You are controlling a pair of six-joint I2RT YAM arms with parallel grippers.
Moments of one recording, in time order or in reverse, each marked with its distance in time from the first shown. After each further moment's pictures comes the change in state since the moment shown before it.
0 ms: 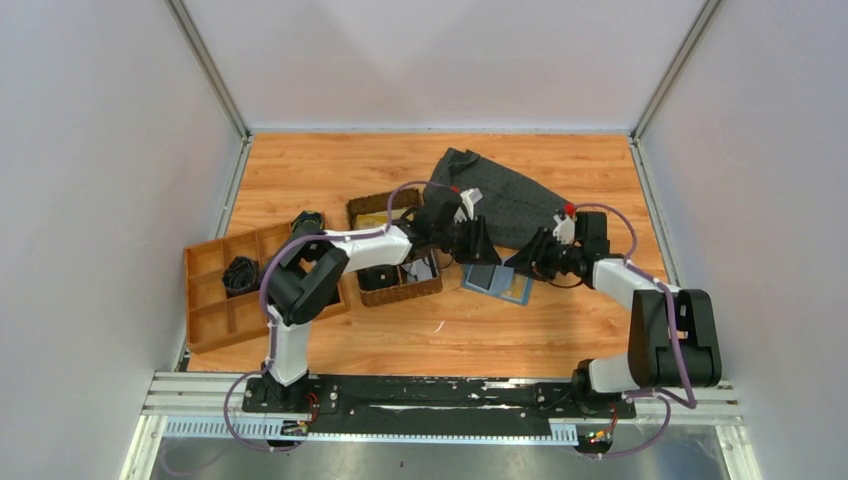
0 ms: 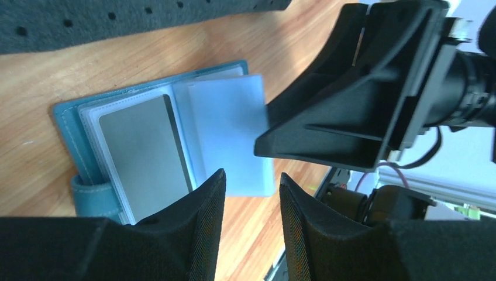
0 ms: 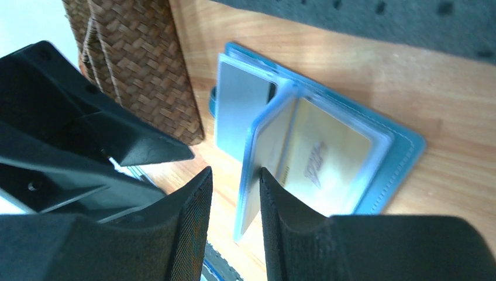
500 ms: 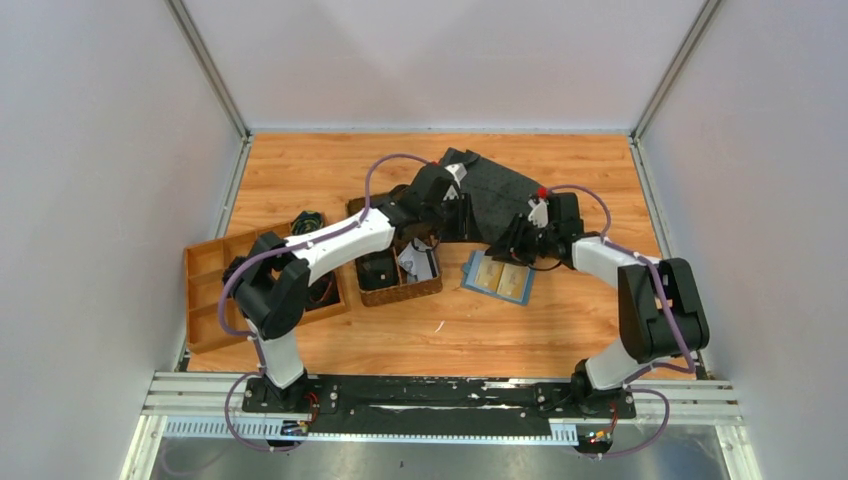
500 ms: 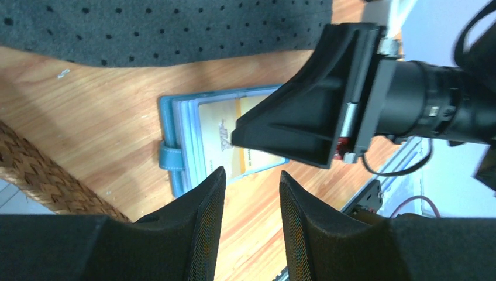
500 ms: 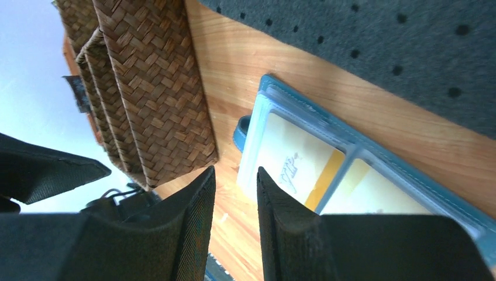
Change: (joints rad) left arm 0.033 -0.190 0.123 -0.369 -0.244 0.112; right arm 0.162 0.174 0.173 0.053 0.047 0.063
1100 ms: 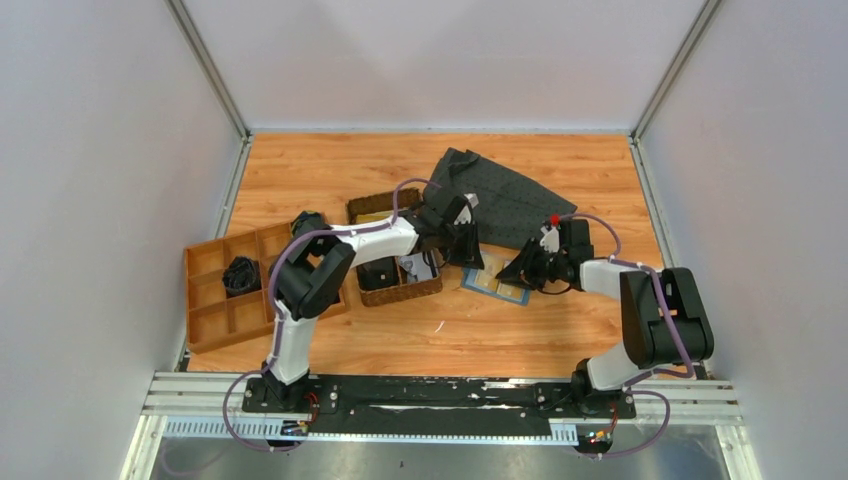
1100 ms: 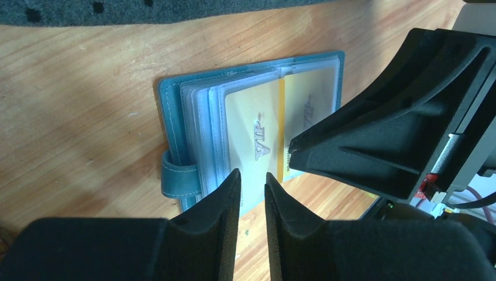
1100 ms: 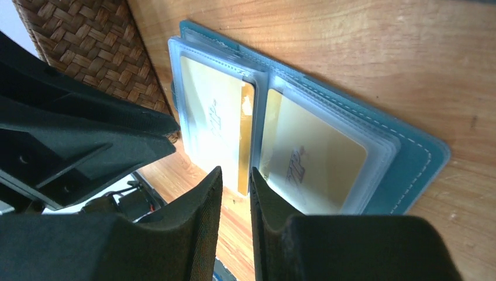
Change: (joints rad) left arm -0.019 0.219 -0.005 0.047 0.103 0.001; right arm -0.081 -0.062 -0.195 0.037 0.001 0.003
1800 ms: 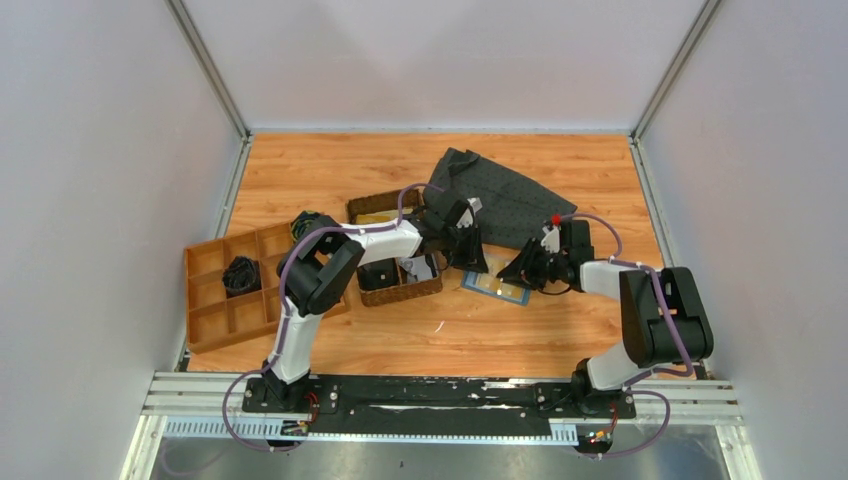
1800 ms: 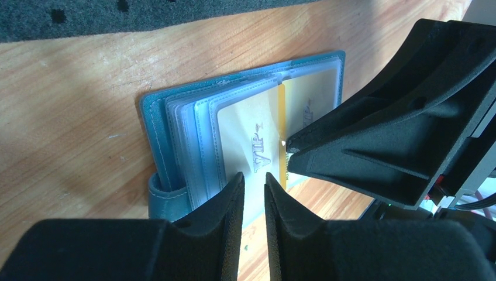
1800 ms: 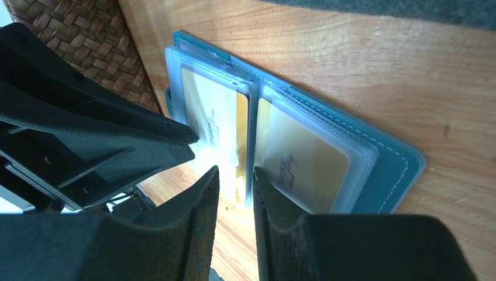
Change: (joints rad) left arm 0.000 0.063 -0.002 0.075 0.050 -0.008; right arm -0.005 0.013 -0.016 0.045 0.018 0.002
